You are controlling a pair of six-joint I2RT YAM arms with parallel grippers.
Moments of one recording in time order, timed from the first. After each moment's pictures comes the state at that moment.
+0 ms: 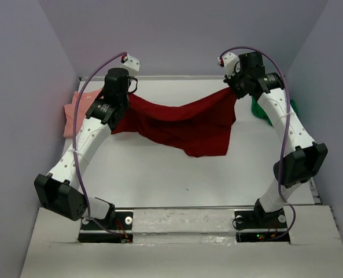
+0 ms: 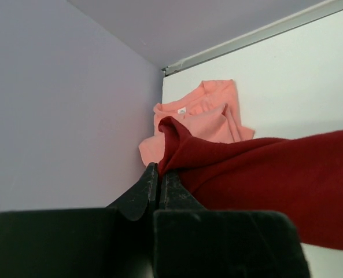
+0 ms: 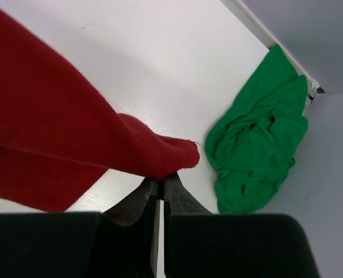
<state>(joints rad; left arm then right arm) -0.39 1.37 1.44 -0.39 -0.63 0.44 0.27 1.69 1.87 -0.88 0.10 -0.47</state>
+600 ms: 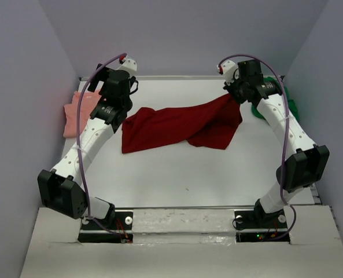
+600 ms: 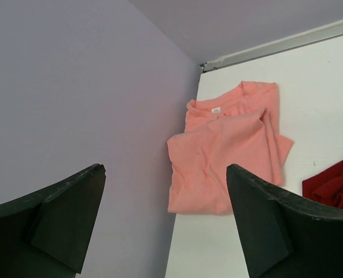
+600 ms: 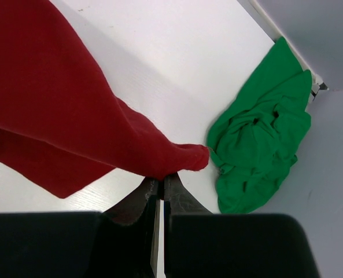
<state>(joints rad) -0.38 1.39 1.35 -0.20 -0.79 0.50 0.27 1.65 1.70 -0.78 0.11 -0.50</state>
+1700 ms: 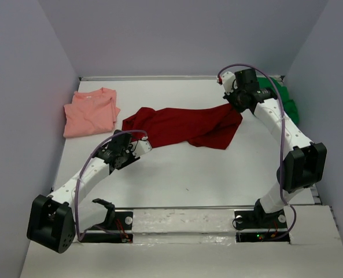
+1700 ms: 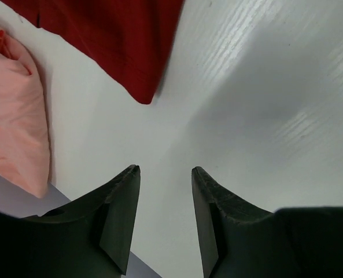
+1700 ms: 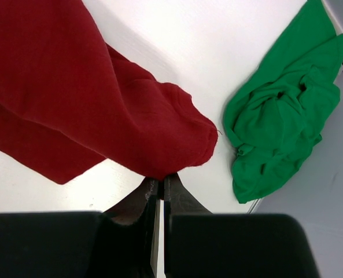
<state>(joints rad) -0.39 1.07 0.66 -0.59 -0.17 0.76 0.26 1.64 1.55 -0.75 0.15 -0.49</state>
